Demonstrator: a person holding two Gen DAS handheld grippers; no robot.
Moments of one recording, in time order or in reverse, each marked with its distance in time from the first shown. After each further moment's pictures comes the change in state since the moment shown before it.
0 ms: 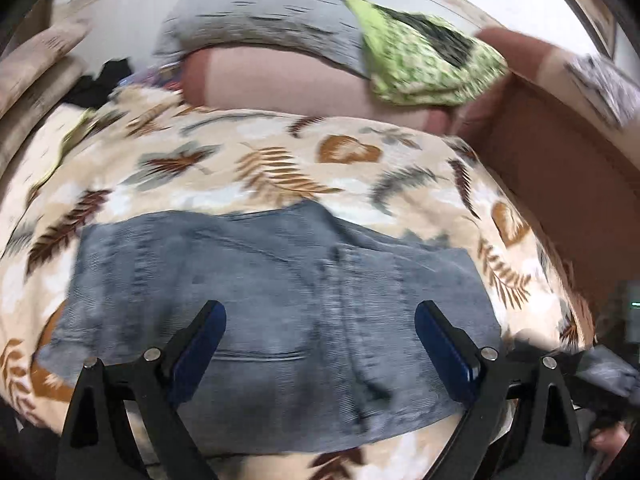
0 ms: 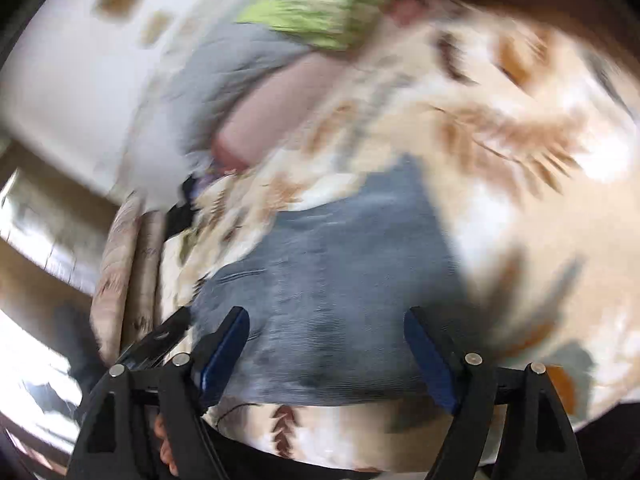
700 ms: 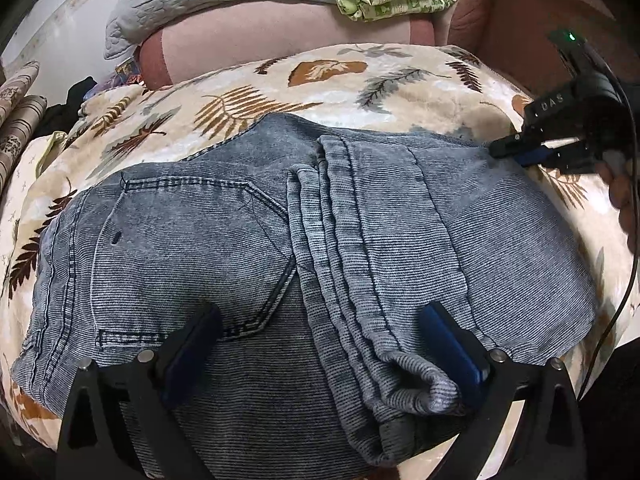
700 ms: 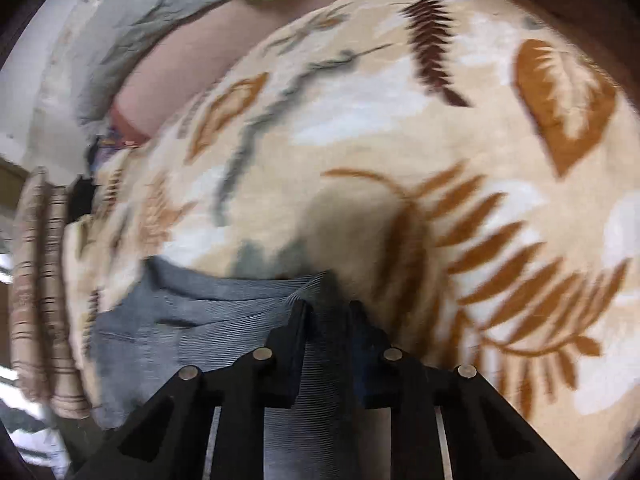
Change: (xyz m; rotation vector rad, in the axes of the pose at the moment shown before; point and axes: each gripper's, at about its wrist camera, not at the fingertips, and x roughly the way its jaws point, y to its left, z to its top) left arm 0.072 -0.022 -0.038 0.204 0.141 0.123; right arm 0.053 0.003 0.138 -0.127 0.056 -0.254
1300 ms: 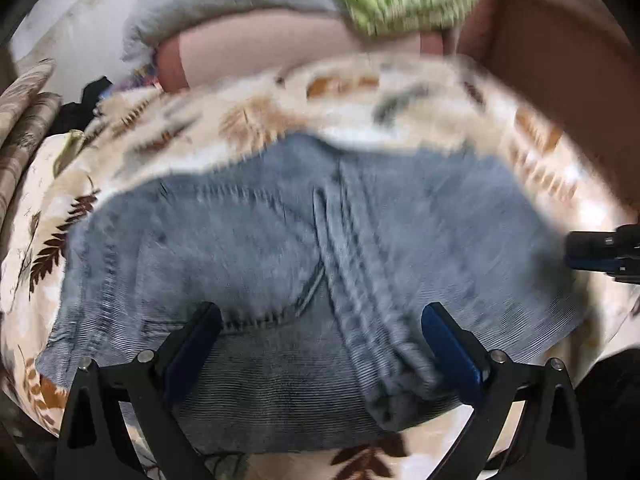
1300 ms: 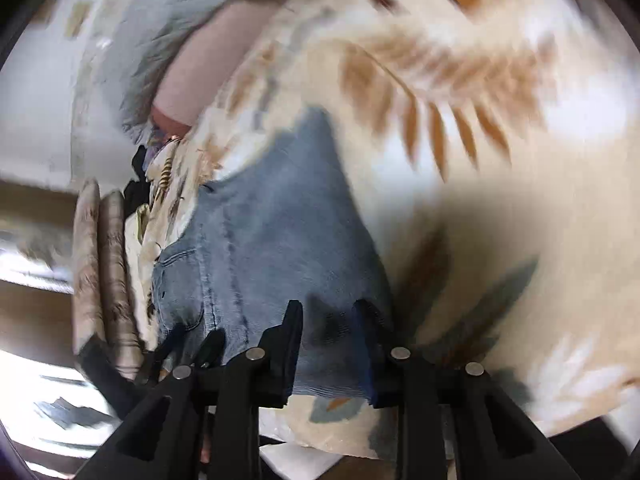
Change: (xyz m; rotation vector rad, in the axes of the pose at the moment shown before) left arm -0.039 0.015 0.002 -0.050 -0.067 0.002; right arm -0.064 -0.005 -0.099 0.031 0.013 0.195
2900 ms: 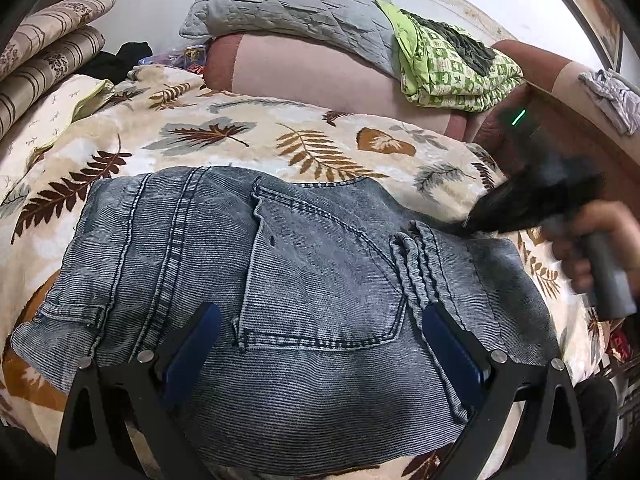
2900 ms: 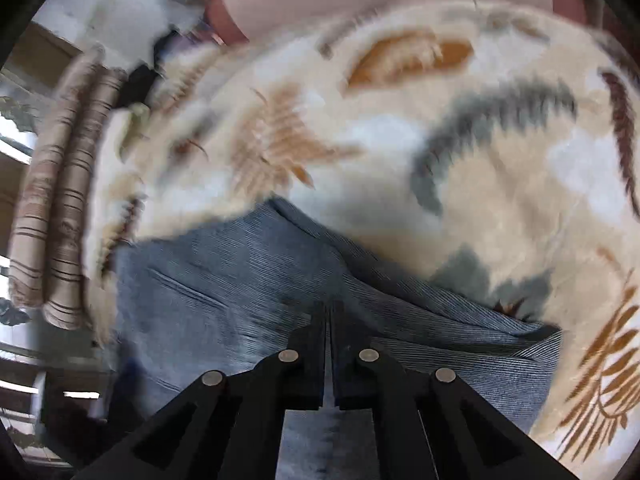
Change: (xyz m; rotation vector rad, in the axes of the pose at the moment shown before) left arm 0.004 0.091 -0.019 -0.228 -0.131 -0.133; right arm 0.151 0.092 0.113 -0.345 0.262 -0.270
